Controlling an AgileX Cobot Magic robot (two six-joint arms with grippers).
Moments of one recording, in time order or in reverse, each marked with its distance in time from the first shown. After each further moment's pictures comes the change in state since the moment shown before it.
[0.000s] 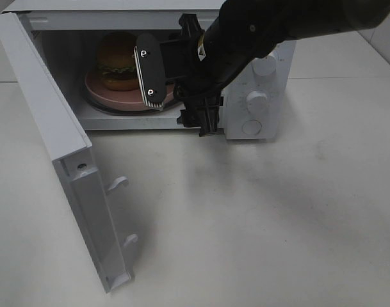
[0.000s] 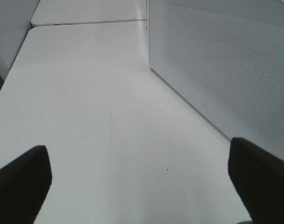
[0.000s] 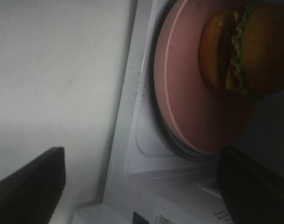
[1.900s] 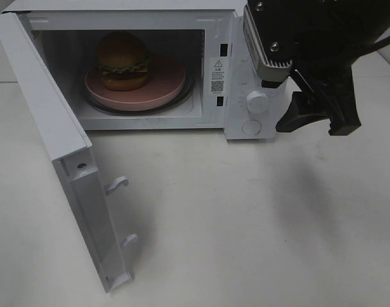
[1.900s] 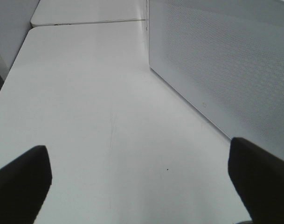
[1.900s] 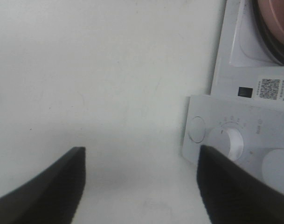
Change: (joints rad) left arm 0.000 0.000 0.000 0.000 0.000 0.000; right arm -0.184 -0.398 0.148 0.350 0.543 -0.309
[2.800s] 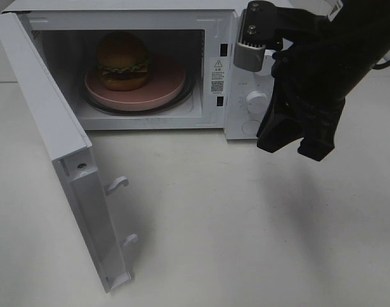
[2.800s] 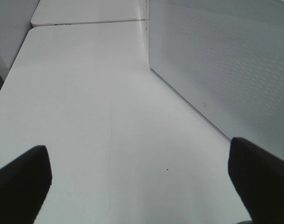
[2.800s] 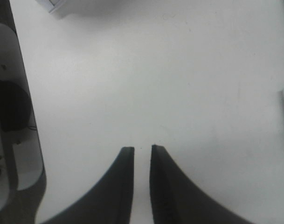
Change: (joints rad) left arm 0.000 0.000 0.000 0.000 0.000 0.000; right arm 0.000 0.000 0.043 0.199 0.113 0.287
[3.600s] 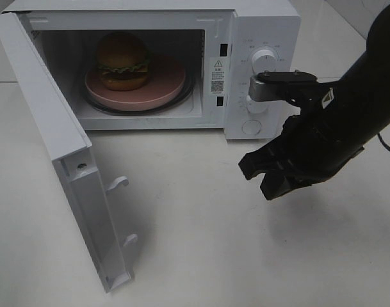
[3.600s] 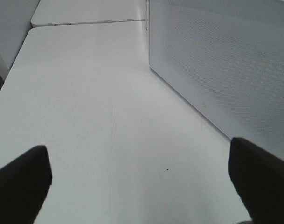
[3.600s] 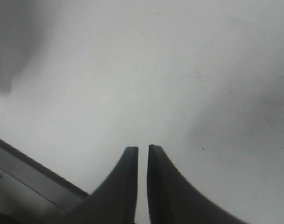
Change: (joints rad) left arm 0.000 0.000 0.000 0.000 0.000 0.000; right arm 0.000 0.008 0.297 0.016 -0.313 0.882
